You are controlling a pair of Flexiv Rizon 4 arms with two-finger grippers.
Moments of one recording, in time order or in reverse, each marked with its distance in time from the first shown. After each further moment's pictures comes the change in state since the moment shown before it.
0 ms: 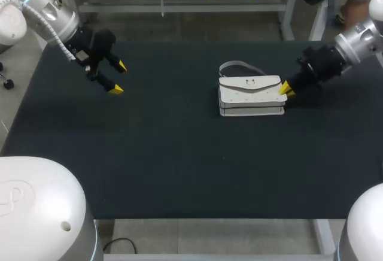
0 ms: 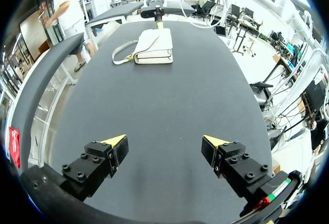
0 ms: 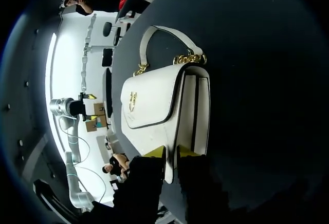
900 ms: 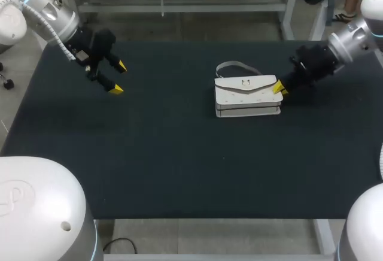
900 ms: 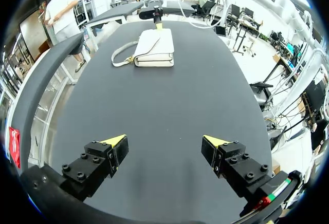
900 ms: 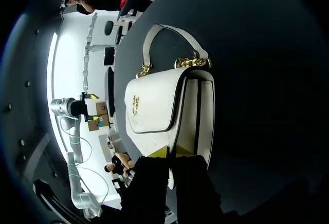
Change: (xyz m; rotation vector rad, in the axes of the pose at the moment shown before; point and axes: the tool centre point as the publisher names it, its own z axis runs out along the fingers) left arm 0.000 0.000 0.000 0.000 0.000 0.000; right arm 0.018 0.004 0.018 0.012 0.025 -0.005
